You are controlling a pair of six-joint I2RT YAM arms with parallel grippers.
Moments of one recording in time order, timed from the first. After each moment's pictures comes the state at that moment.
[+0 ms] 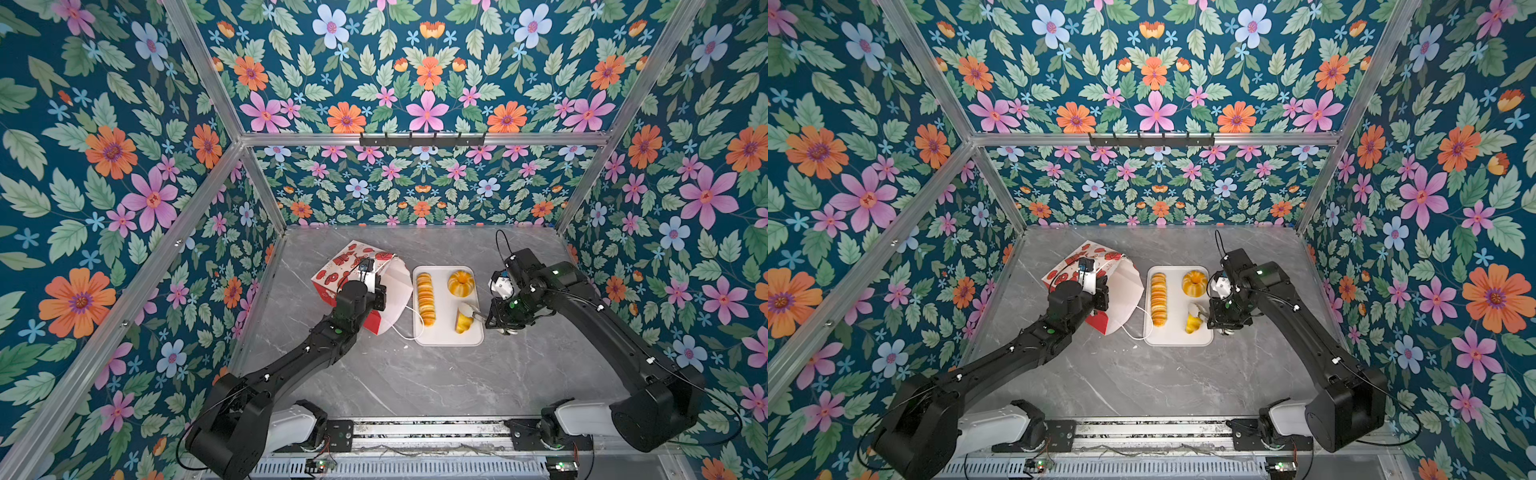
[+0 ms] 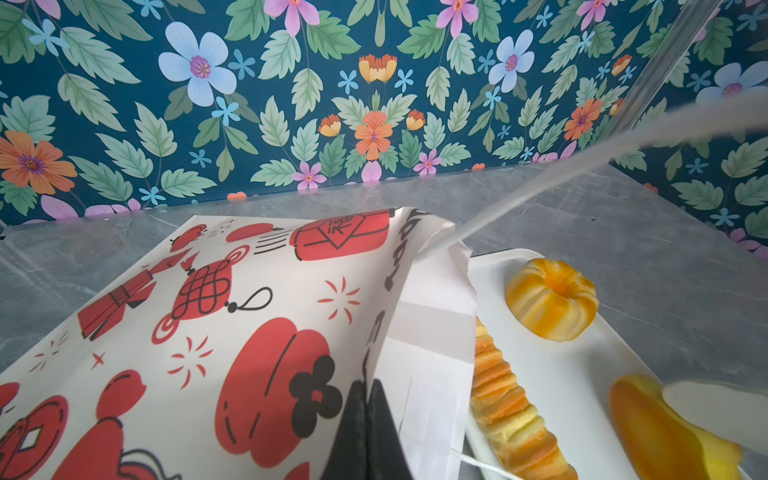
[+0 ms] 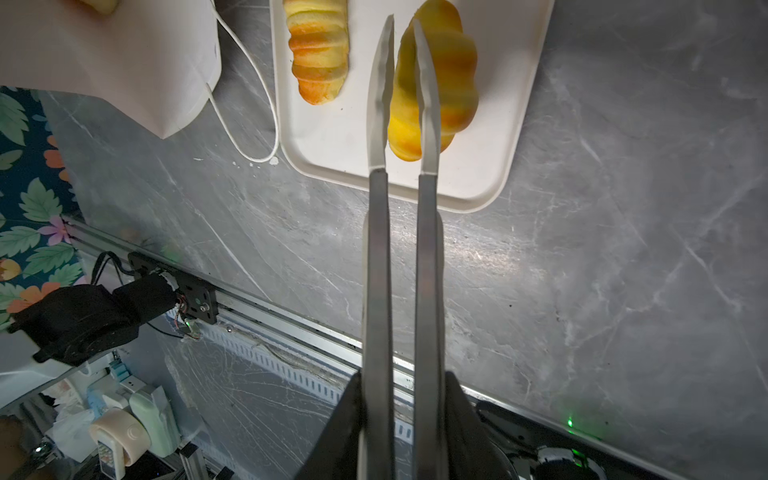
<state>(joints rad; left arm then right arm) -0.55 1.21 0.61 0.32 -0.19 -0.13 0.36 1.36 1.28 -1.28 -0.37 0.29</state>
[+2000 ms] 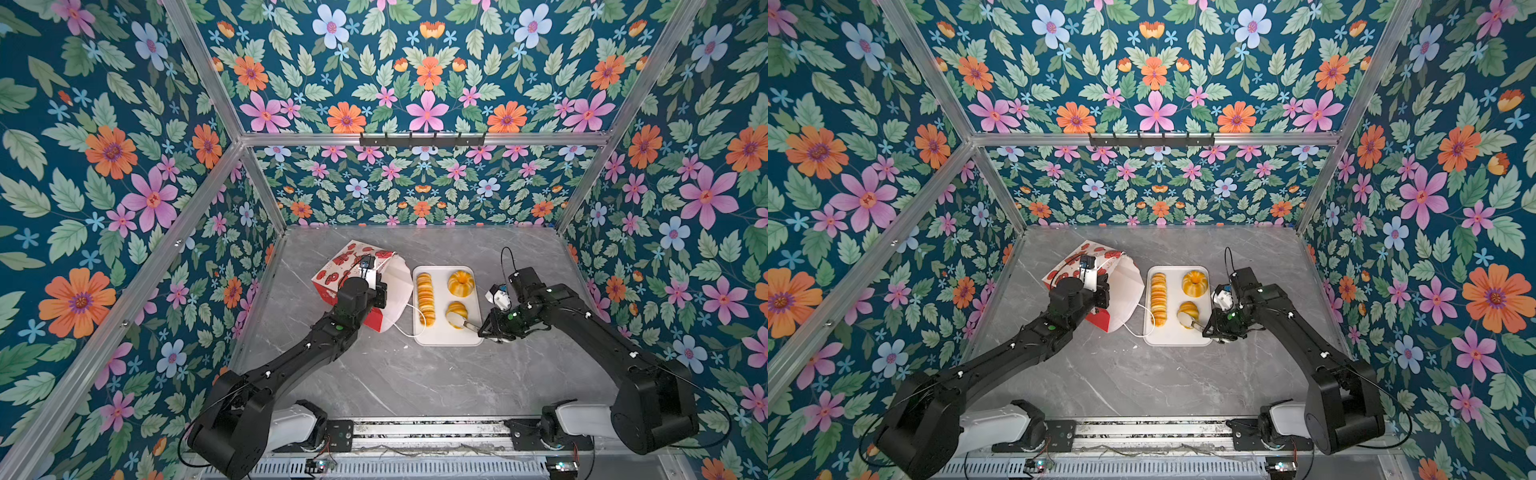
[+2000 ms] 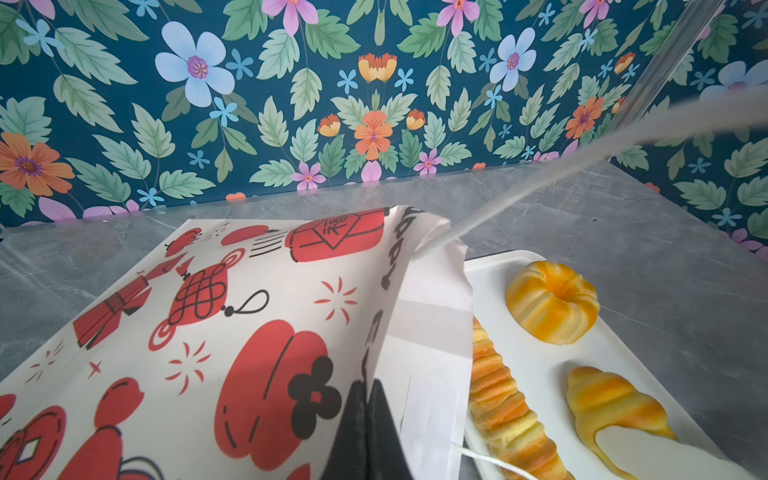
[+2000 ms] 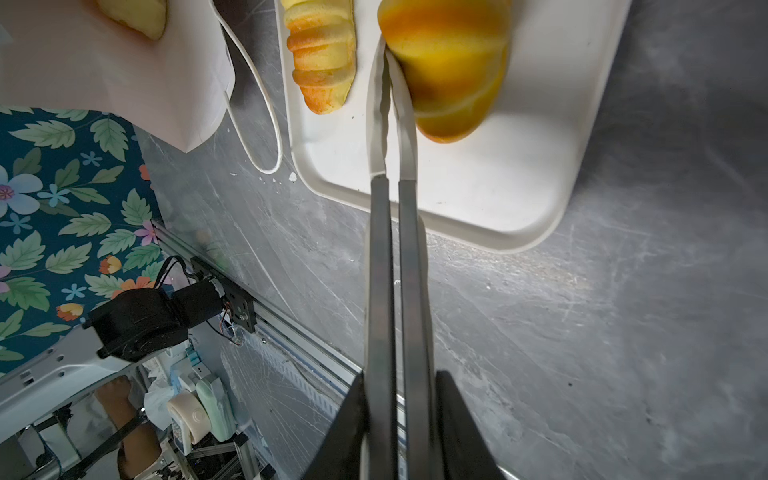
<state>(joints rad) -0.55 1.23 0.64 0.29 -0.19 -0.13 0.24 1.33 0.96 -0.95 -0.55 0.28</state>
